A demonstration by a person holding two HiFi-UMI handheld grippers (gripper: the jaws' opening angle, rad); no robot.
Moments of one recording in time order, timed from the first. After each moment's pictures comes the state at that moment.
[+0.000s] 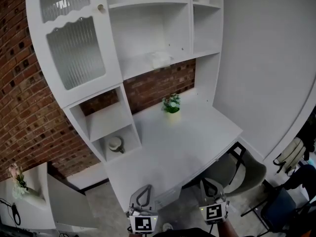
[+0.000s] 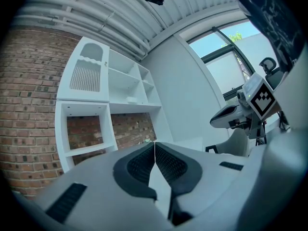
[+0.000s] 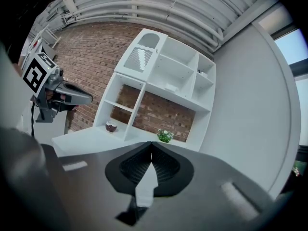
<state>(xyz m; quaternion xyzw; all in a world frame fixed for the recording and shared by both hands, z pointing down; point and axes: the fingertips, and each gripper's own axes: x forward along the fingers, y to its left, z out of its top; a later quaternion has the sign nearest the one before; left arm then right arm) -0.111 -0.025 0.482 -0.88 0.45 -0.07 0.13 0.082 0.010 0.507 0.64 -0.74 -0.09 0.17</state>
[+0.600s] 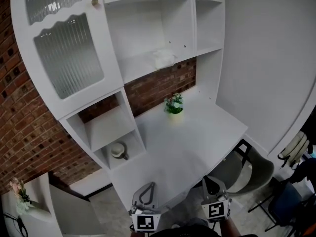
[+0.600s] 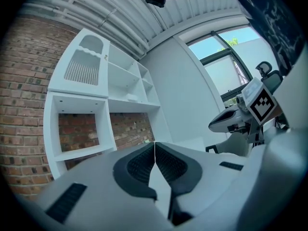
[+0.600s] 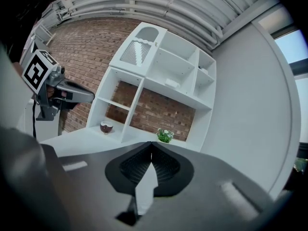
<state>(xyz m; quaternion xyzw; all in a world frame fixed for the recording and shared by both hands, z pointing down) -0.123 -0.085 0.480 -0.90 0.42 -0.07 0.14 0.060 -0.043 0.515 0.66 -0.73 -0.07 0.17</state>
